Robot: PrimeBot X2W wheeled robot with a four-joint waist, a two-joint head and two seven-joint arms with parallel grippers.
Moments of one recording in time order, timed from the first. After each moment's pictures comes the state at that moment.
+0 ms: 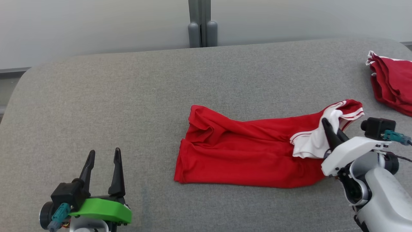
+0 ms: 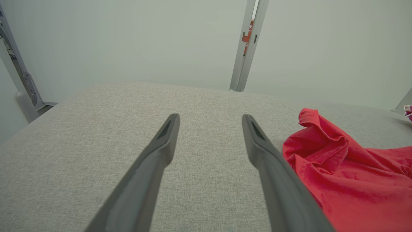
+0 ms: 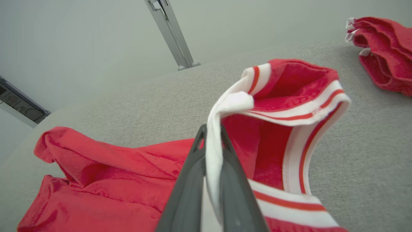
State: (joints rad) left arm -0.06 0.05 -0.01 0.26 -0.24 -0.13 -0.26; right arm -0.33 -0.28 0.18 0.48 0.62 0.13 -0.02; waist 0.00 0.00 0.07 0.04
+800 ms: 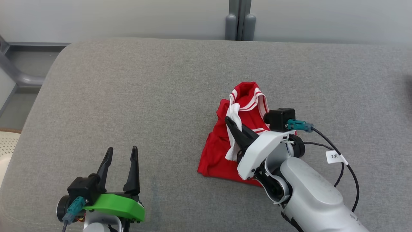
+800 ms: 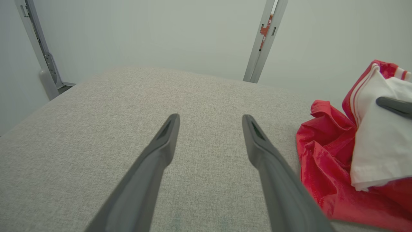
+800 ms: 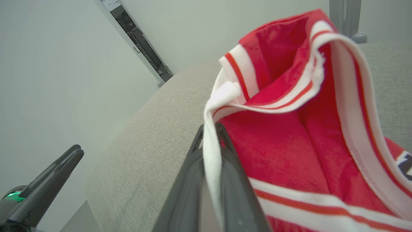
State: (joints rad) left arm -0.10 0.05 -0.09 0.31 -0.28 -0.13 -0.26; right arm -0.52 -0.05 0.55 0.52 0.69 0.13 -0.04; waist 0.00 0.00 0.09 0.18
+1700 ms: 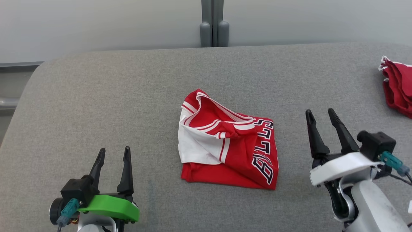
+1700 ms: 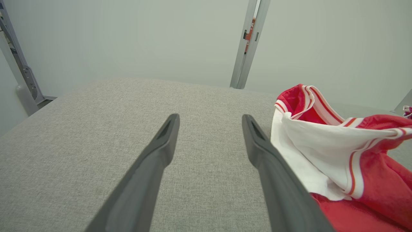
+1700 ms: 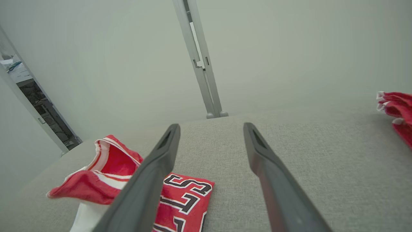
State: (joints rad) left arm -0.09 0.05 -0.06 0.30 -0.26 -0.12 -0.26; right arm -0.24 -0.19 0.18 0.29 0.46 0.13 -0.26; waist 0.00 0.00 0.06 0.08
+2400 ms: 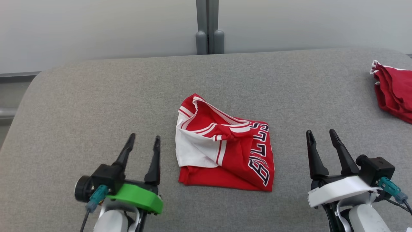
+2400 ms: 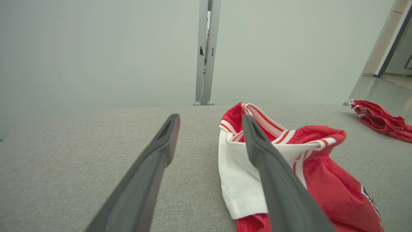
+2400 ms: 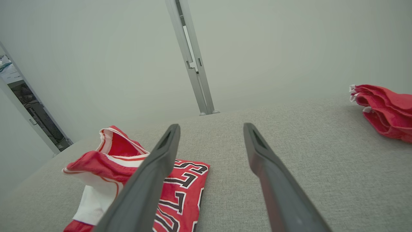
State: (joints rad) left arm -0.14 0.05 -0.19 0.28 -0.23 -0.13 -0.26; right arm -0.07 -0.10 0.09 0.17 0.35 0.13 -0.26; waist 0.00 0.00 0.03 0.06
